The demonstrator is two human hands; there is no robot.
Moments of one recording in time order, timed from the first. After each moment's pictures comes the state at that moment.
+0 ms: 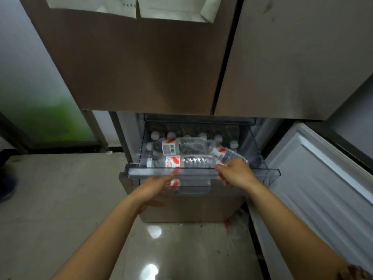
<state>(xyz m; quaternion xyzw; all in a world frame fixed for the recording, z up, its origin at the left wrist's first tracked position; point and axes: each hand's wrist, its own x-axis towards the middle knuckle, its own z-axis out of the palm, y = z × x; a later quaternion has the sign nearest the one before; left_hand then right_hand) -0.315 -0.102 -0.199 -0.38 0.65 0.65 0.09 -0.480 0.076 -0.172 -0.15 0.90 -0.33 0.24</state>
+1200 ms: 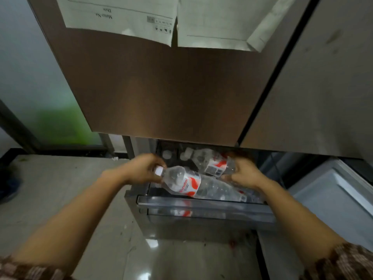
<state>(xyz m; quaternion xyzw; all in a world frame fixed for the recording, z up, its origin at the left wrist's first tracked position) -0.373 -0.237 -0.156 -0.14 0.95 0.26 0.11 -0.564 0.002 -0.170 -0.33 0.89 -0.22 0.23</state>
